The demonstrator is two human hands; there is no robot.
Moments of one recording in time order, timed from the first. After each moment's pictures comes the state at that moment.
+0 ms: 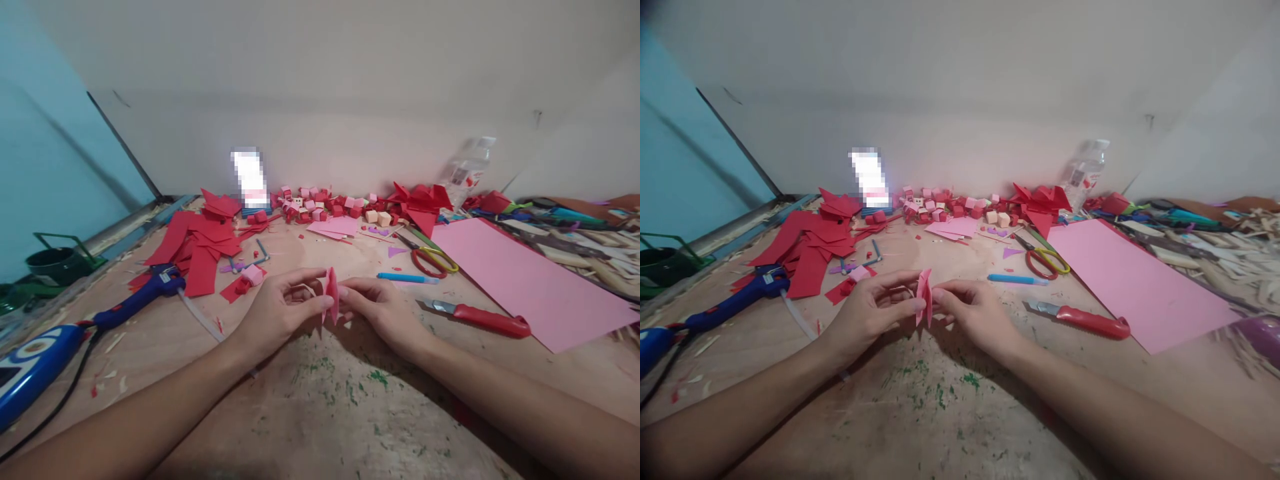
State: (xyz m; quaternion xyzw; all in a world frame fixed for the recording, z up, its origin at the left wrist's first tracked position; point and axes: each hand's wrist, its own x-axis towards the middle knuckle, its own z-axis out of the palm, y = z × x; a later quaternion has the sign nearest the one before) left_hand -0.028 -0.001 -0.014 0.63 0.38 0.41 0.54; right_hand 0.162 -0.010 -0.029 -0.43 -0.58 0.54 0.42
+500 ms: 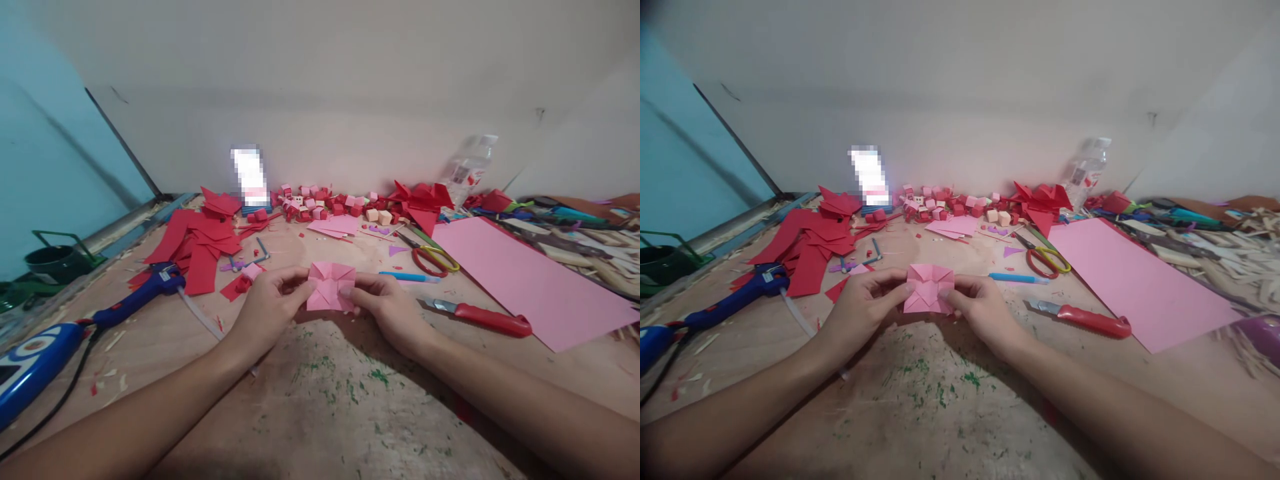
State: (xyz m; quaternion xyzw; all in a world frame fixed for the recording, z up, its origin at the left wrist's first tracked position) left_hand -0.029 0.000 -0.009 0.68 0.45 0.42 0.40; right_hand 0.162 -0.009 -0.027 -0.45 -0.57 0.53 0.44
